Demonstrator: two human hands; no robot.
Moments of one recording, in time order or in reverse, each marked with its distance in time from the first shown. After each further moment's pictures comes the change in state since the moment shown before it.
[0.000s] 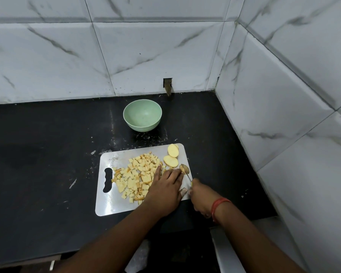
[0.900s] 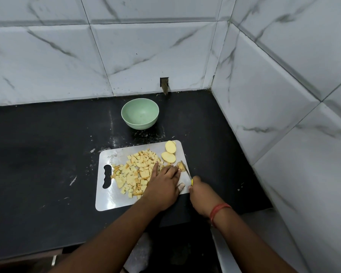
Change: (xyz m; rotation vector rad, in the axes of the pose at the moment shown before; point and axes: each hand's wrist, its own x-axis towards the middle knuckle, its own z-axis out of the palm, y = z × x) left_hand -0.002 0.005 -0.015 -0.042 -0.106 -0.038; right_hand -0.022 0.007 0.011 0.105 0.125 -0.017
